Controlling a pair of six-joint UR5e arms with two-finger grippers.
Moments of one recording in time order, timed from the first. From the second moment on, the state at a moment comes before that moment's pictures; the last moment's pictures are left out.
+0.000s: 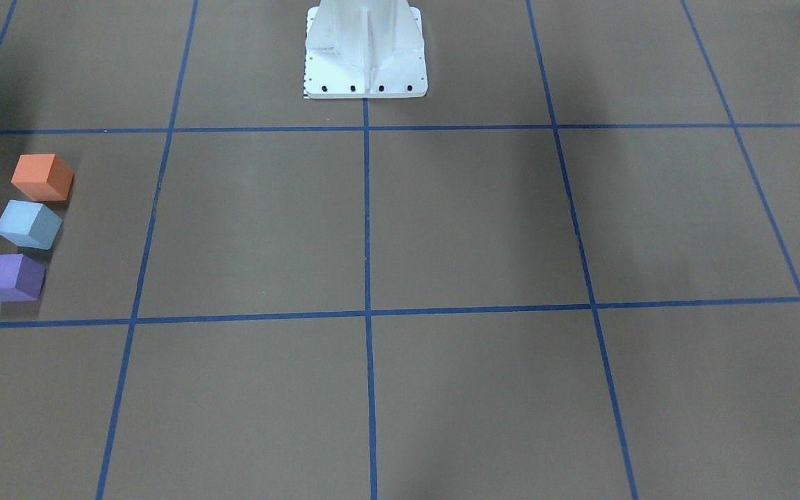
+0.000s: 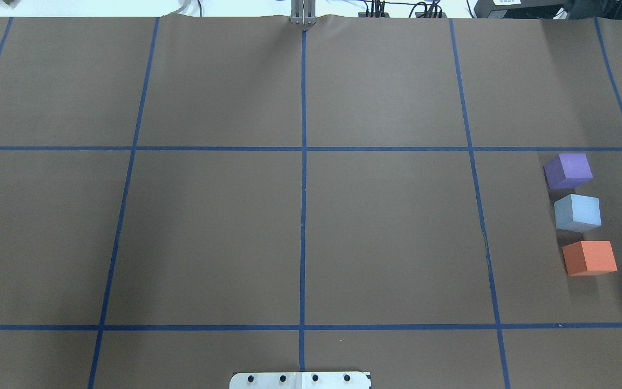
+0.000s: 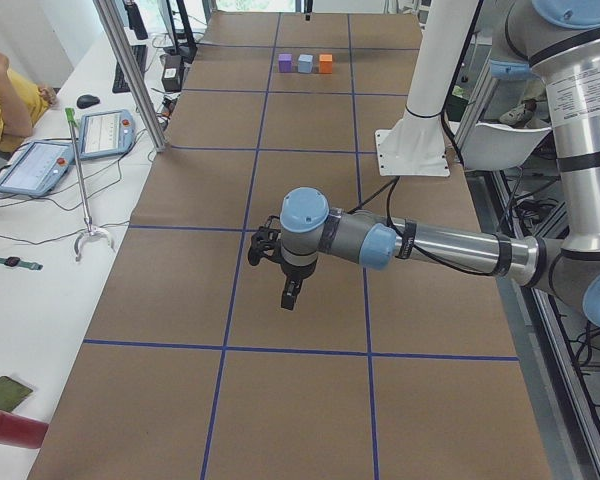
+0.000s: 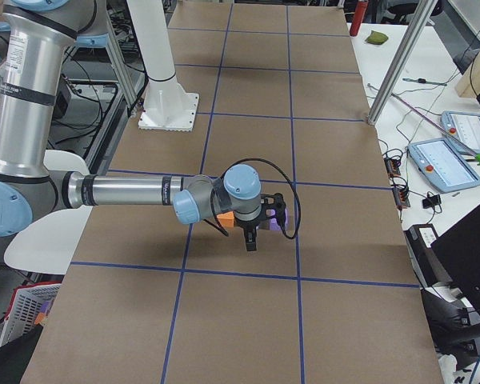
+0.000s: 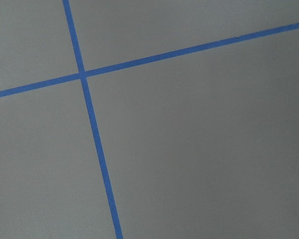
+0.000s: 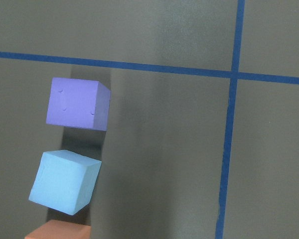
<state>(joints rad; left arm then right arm) -1.43 -1.31 -1.97 -1.71 -2.38 -0.05 1.42 -1.82 1.82 -1.26 2.40 0.23</state>
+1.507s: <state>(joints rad) -1.43 -1.31 -1.97 -1.72 -2.38 -0.06 1.41 -1.79 1.81 -1.26 2.39 0.23</state>
